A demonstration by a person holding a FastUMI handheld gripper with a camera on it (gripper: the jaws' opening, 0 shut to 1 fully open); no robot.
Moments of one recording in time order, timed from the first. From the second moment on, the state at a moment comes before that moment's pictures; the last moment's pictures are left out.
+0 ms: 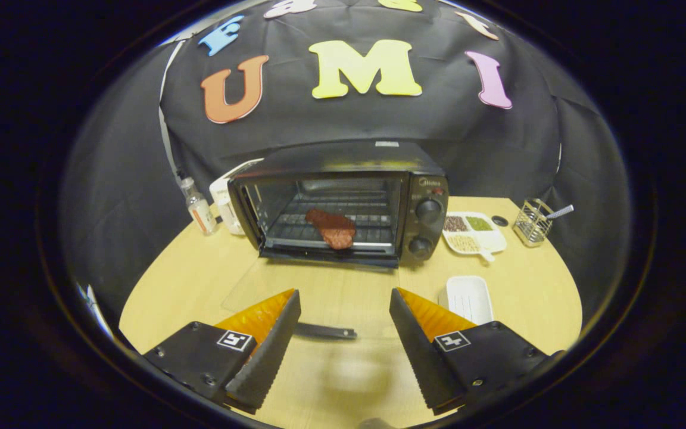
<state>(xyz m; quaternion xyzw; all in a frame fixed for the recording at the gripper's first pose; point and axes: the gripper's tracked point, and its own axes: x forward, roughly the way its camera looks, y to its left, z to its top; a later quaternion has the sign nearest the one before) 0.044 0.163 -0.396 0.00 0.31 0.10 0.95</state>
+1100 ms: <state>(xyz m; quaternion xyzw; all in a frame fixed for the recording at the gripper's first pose) 0.024 0.205 -0.521 -0.03 0.39 0.12 0.91</state>
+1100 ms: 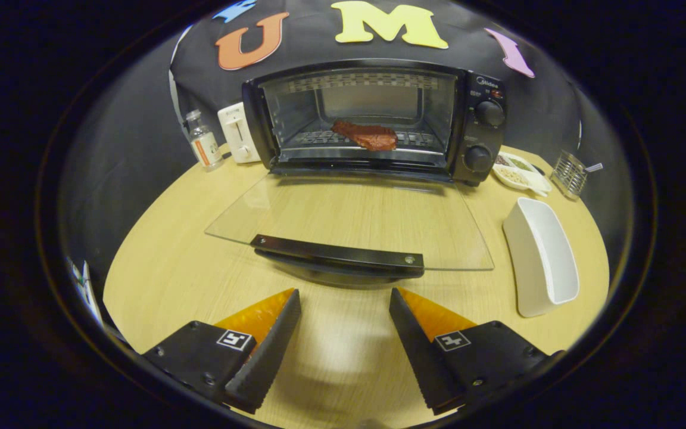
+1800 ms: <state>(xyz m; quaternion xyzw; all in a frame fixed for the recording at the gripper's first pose) 0.033 0.204 -0.475 -0.03 0.39 0.12 0.91</state>
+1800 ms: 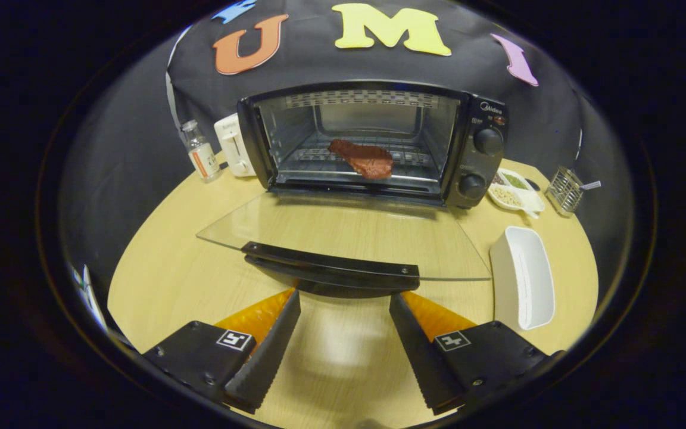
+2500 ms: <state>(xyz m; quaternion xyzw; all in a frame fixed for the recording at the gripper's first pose) 0.106 0.211 -0.358 -0.01 0.30 0.11 0.95</state>
